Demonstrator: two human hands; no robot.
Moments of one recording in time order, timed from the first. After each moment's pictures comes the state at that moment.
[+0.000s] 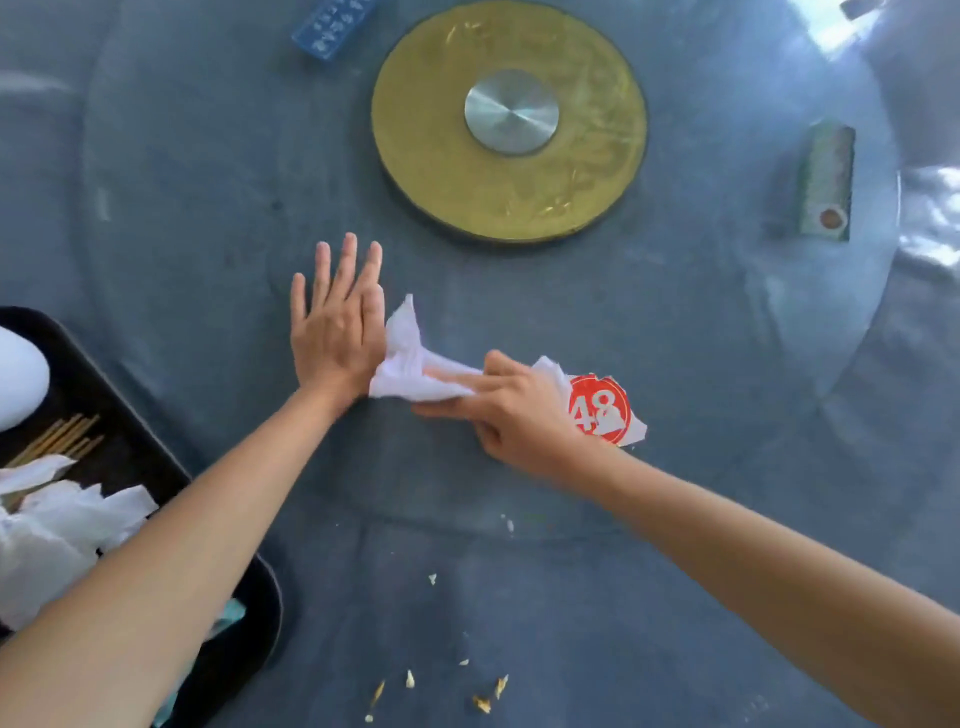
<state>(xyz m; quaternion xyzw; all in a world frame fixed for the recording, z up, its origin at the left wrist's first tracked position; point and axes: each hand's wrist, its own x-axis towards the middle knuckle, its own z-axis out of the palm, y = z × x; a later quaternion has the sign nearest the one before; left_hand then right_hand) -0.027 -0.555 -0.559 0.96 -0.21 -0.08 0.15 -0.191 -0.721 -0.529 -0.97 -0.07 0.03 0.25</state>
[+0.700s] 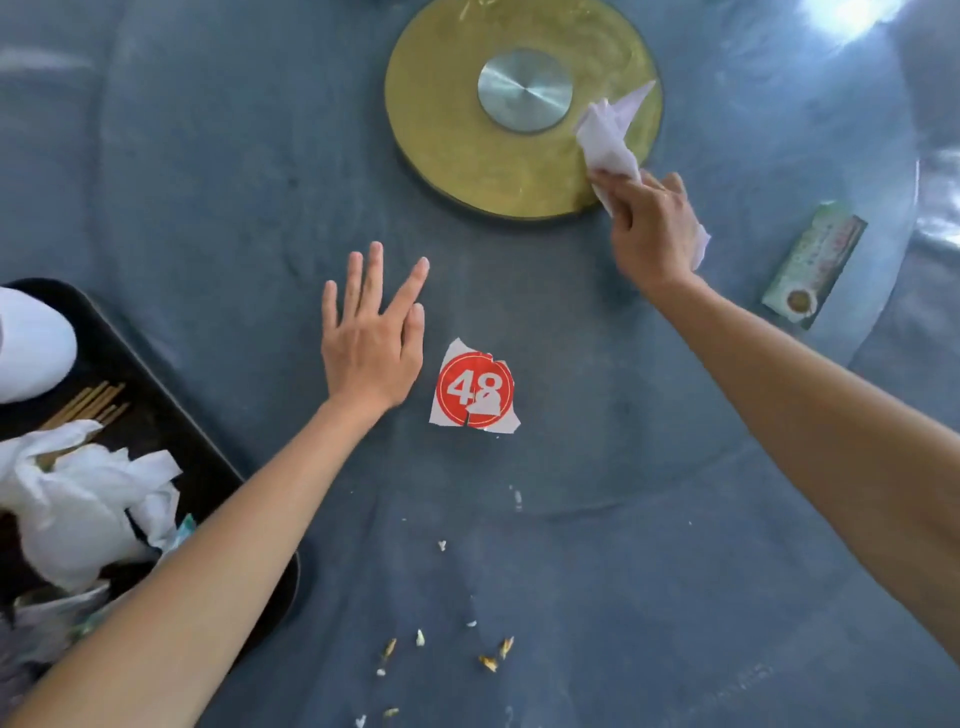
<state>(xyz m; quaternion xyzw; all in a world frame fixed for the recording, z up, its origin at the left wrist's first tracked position) -0.069 -0.551 -0.559 0.96 -0.26 -0.05 0.11 -0.123 -0.869 -0.519 -0.94 0.27 -0.08 0.16</state>
